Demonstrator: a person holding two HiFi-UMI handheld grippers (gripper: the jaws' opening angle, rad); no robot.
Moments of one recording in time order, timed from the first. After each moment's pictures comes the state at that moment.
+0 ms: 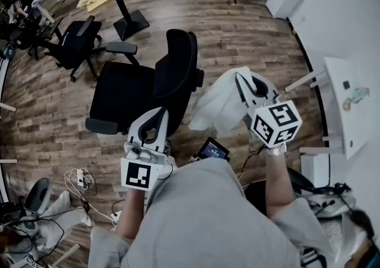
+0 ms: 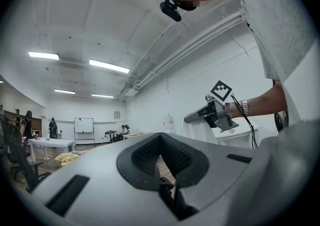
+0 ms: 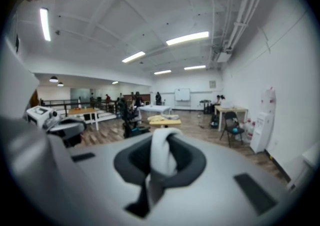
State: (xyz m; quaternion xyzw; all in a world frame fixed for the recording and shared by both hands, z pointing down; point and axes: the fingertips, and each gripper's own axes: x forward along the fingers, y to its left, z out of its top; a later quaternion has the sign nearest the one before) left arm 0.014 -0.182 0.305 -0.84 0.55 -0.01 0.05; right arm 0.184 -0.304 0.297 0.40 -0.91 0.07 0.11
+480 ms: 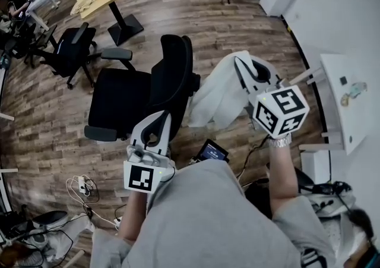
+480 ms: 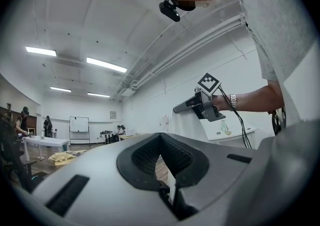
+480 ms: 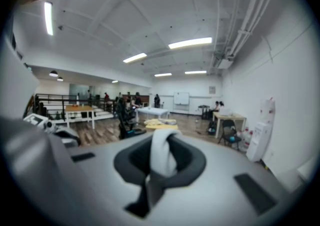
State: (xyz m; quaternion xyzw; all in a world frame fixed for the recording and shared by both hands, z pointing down) left arm 0.028 -0.195 0.308 -0.85 0.53 -0.01 0.05; right arm 0.179 -0.335 0.250 0.40 -0.91 0.03 0.11
